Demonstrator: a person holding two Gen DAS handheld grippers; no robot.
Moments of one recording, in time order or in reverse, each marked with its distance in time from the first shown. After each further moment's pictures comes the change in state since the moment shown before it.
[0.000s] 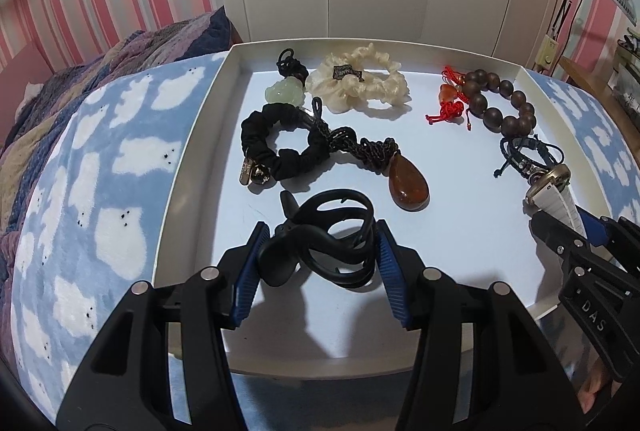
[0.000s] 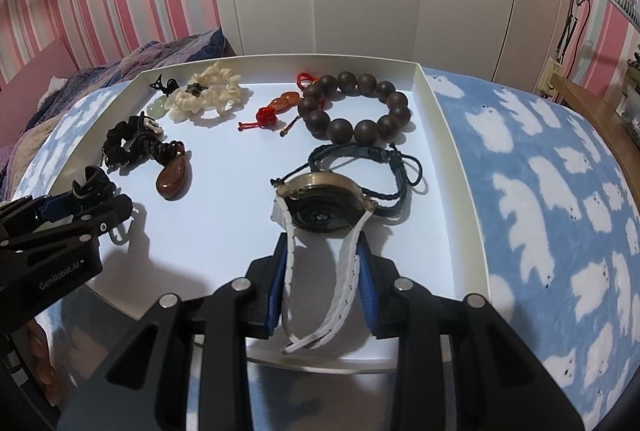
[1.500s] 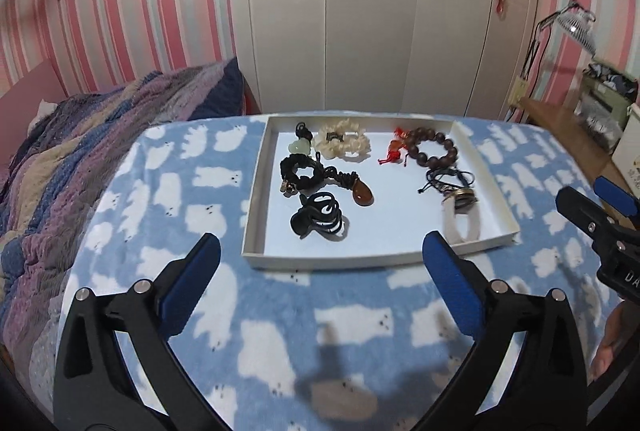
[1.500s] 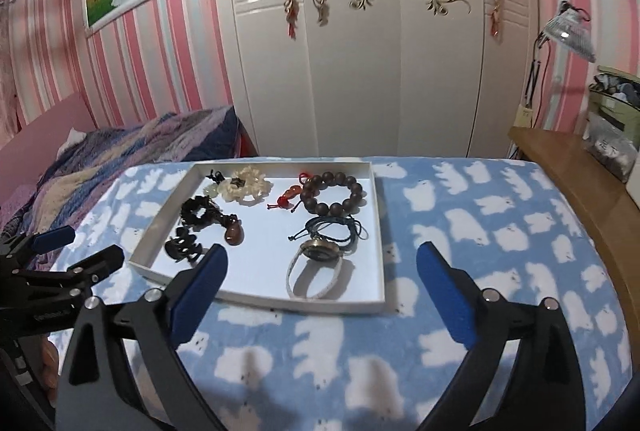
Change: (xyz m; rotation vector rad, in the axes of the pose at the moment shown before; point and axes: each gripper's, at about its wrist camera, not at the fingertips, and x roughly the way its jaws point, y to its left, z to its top) left arm -0.177 0.007 -0.037 -0.025 -0.192 -0.023; right arm -0.184 -0.030 -0.019 0.050 -0.289 0.017
